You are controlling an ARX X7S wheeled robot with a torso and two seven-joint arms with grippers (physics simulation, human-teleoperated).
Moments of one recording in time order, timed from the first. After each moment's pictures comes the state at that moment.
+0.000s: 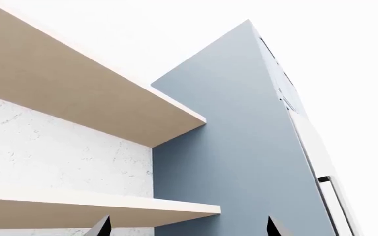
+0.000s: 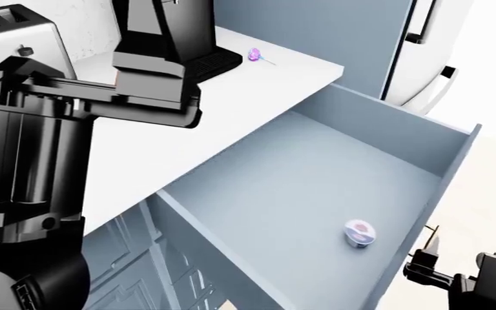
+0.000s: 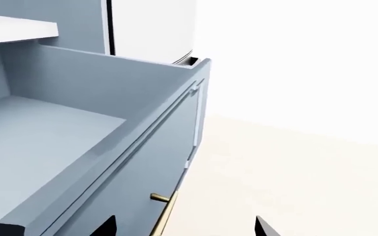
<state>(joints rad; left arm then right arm) -1.15 -0.75 0.72 0.93 -0.83 -0.45 -1.04 -0.02 0.71 -0.24 -0.04 0.69 -0.01 0.68</state>
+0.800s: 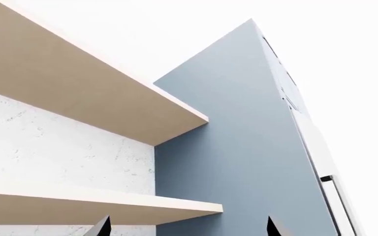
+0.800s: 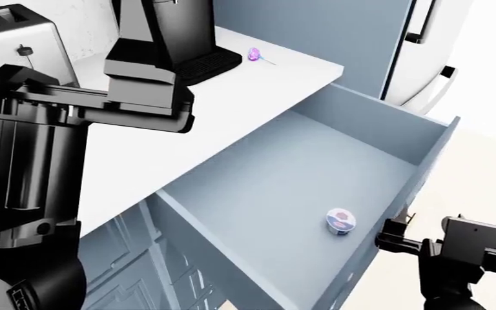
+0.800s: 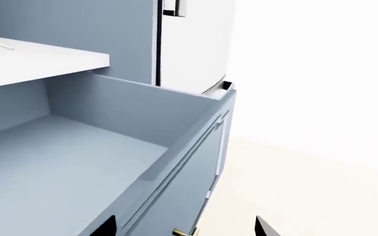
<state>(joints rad) -1.12 -0.77 0.72 0.93 -0.81 -0.42 -1.04 0.18 0.66 -0.33 -0.05 0.64 0.09 0.65</state>
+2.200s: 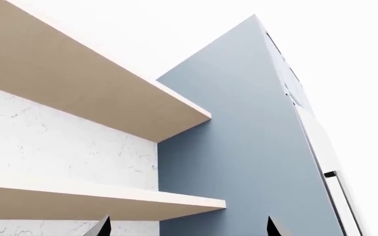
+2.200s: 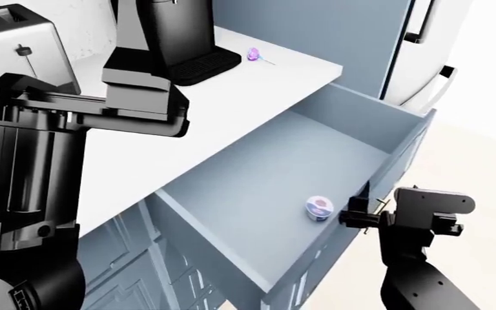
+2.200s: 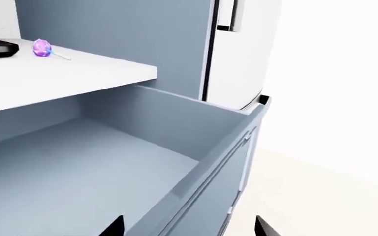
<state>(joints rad) -1.09 -0.79 0.73 0.93 -0.79 -0.39 -1.04 0.40 0.54 -0.45 0.06 0.57 0.17 0.59</state>
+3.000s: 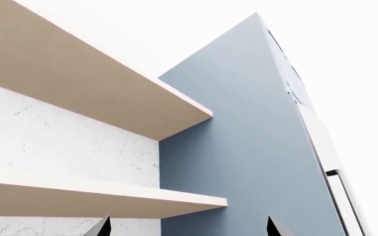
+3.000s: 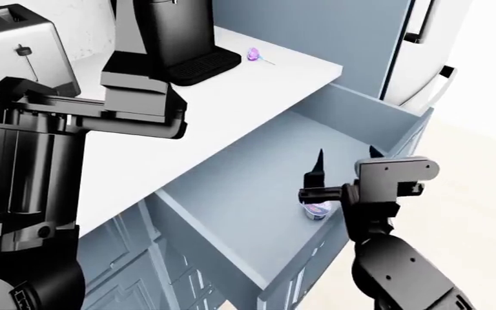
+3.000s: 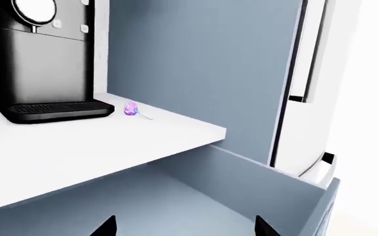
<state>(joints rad) -1.07 -0.80 0.74 0.92 -0.78 -0.37 -1.04 0.53 0.49 -0.55 -0.09 0.52 0.24 0.54</state>
